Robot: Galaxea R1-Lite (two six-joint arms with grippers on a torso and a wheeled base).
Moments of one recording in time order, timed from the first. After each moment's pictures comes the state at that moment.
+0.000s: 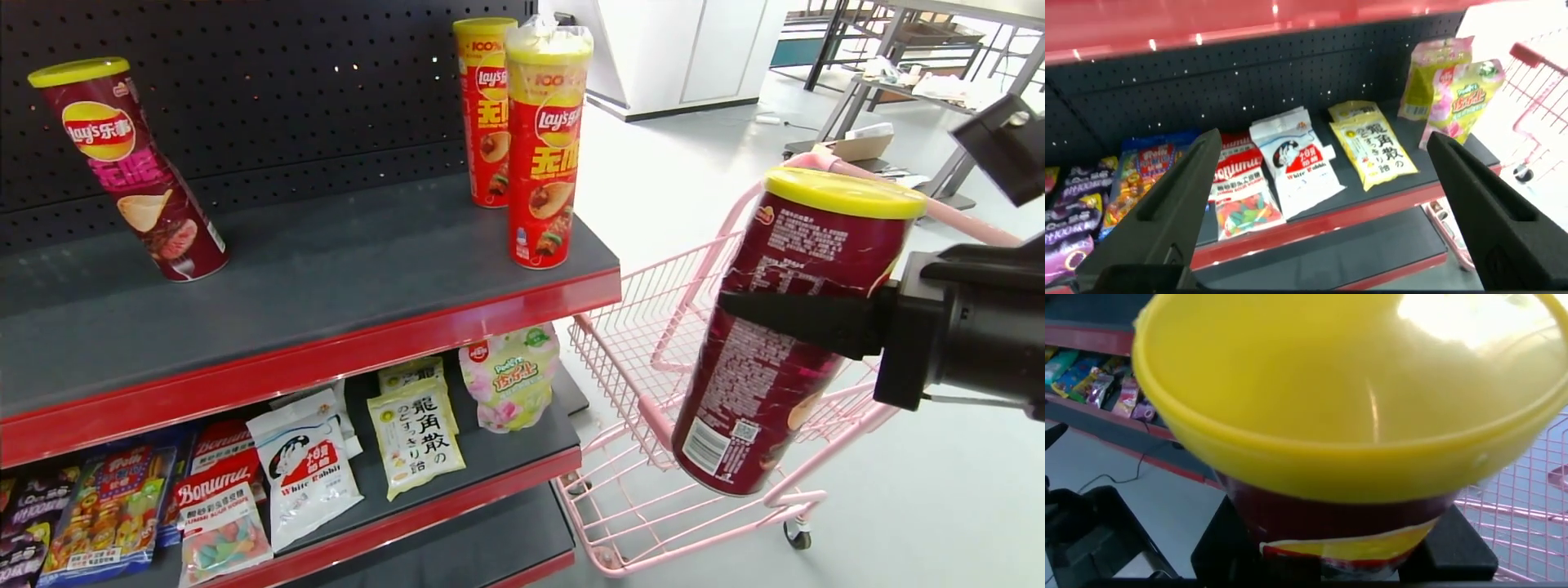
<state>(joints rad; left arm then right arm) 0.00 0.00 0.00 0.00 0.06 -0.01 0.64 1.26 -0.88 -0.17 0.13 0.08</state>
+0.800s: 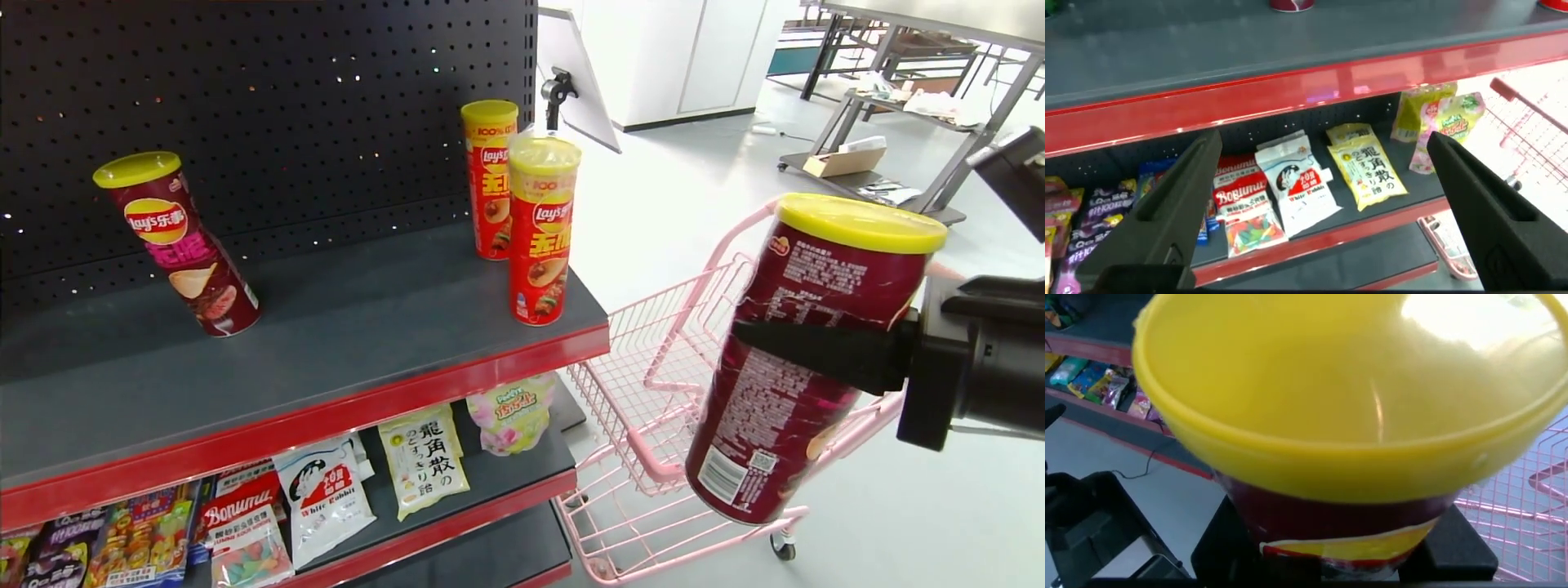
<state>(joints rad) 0.00 0.00 0.00 0.00 0.06 -0.01 0.65 1.22 -0.82 -0.17 0.12 0.07</state>
